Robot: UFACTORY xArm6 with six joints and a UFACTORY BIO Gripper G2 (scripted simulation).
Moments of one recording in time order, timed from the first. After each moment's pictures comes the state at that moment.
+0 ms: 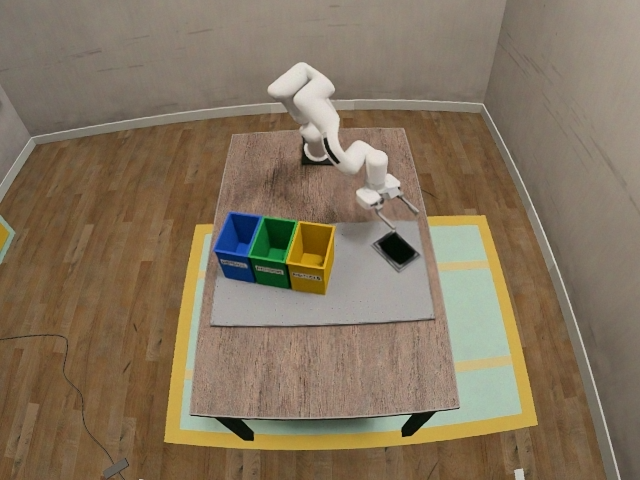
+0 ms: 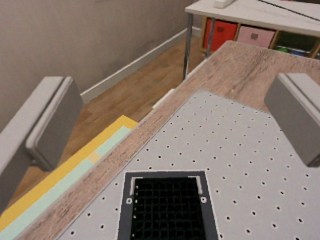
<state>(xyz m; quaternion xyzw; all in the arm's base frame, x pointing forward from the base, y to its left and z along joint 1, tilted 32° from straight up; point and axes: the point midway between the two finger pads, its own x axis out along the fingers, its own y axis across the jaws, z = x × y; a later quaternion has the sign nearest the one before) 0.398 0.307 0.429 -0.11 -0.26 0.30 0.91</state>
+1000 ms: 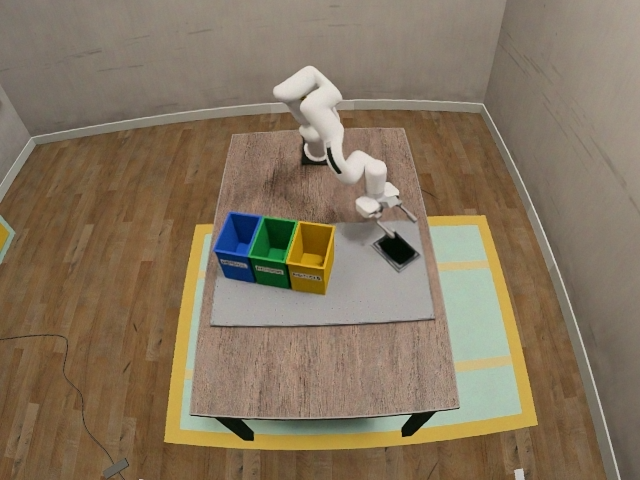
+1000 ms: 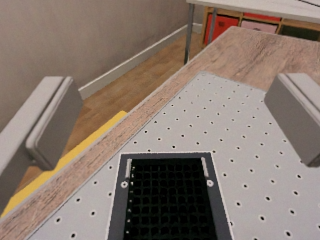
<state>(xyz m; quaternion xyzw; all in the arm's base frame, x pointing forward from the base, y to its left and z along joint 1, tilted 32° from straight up) 0.423 0.305 0.390 -0.11 -0.26 0.30 0.91</state>
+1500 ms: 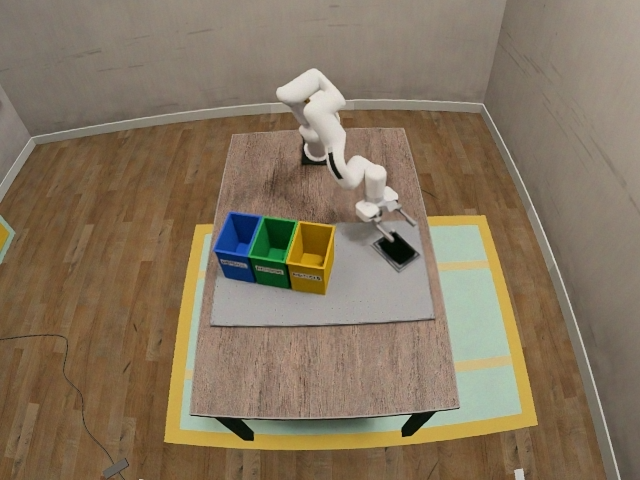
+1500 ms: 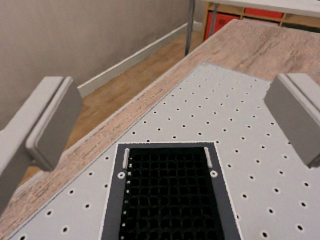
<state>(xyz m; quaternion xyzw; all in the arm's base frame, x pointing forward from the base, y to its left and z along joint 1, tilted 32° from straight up) 0.435 0.304 0.371 -0.11 -0.26 0.30 0.91</state>
